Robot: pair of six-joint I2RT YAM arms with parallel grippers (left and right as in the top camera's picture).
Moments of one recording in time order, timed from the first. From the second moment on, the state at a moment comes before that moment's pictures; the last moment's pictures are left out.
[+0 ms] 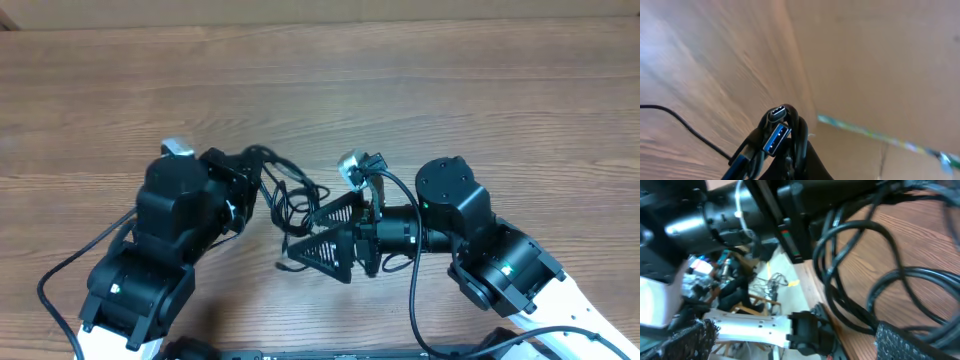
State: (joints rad) left arm -0.39 0.92 1.11 -0.68 0.05 -1.56; right arm 0.73 1.06 1.02 -0.33 -0.75 0.59
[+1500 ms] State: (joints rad) left arm -0.39 1.04 1.11 -0.77 0.26 -1.78; right arm 0.84 1.16 1.02 -0.37 -0.39 0.44
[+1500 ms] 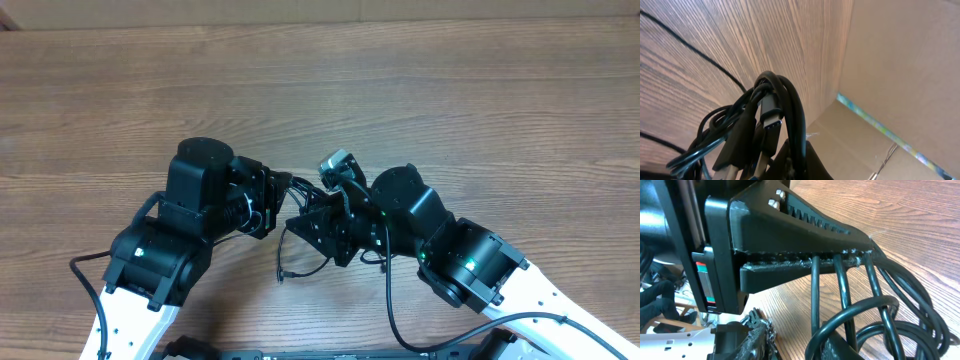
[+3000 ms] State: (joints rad) left arm -0.39 1.03 1.11 -0.76 0.32 -1.78; right arm 0.82 1.17 1.03 -0.43 -0.29 0.44
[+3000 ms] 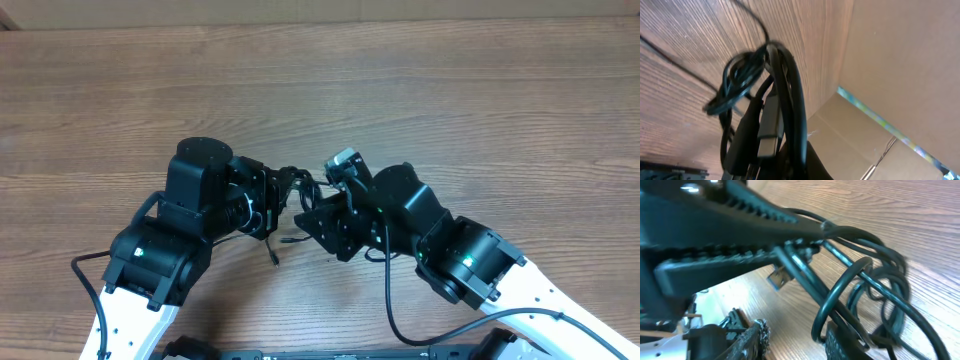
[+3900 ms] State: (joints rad) left arm -0.39 1.03 1.11 -0.79 0.13 -1.68; right arm 0.82 1.21 1.02 -0.12 -0.94 0.24
